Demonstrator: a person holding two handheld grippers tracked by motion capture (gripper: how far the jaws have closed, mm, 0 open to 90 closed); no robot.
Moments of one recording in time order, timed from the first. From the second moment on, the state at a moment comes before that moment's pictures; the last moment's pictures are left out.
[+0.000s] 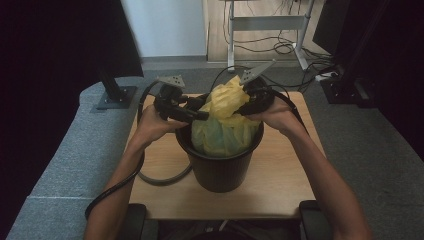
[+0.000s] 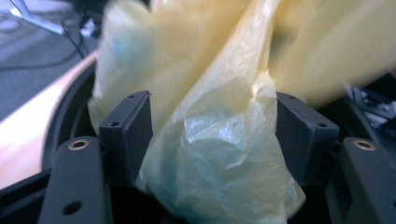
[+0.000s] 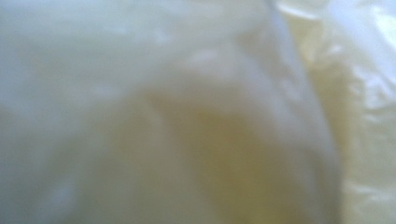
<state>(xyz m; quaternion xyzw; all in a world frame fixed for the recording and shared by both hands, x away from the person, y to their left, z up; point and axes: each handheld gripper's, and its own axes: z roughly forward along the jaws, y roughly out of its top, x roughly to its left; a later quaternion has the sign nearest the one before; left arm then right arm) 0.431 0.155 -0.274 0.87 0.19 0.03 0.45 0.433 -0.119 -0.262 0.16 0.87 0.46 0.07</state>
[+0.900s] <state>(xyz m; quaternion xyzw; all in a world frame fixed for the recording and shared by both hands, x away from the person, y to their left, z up) 0.427 0.139 -0.255 0.88 0.17 0.07 0.44 0.434 -0.085 -0.278 0.13 0.90 0.41 0.05</state>
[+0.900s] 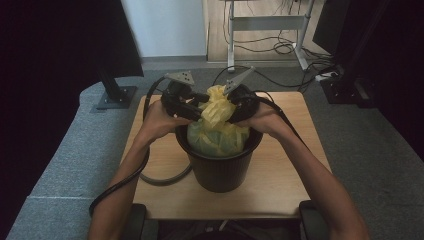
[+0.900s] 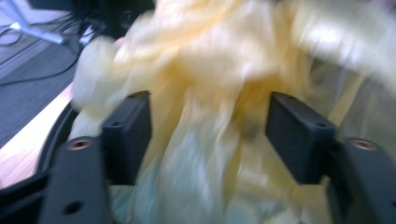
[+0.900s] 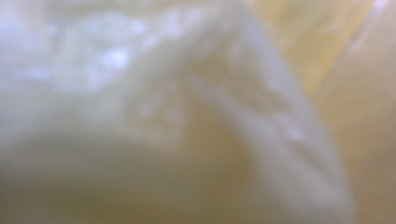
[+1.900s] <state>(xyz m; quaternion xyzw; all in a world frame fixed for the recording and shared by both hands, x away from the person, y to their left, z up) 0.421 0.216 -0.285 0.86 0.24 0.12 0.44 0.446 -0.120 -0.239 0.16 0.90 0.40 0.08</state>
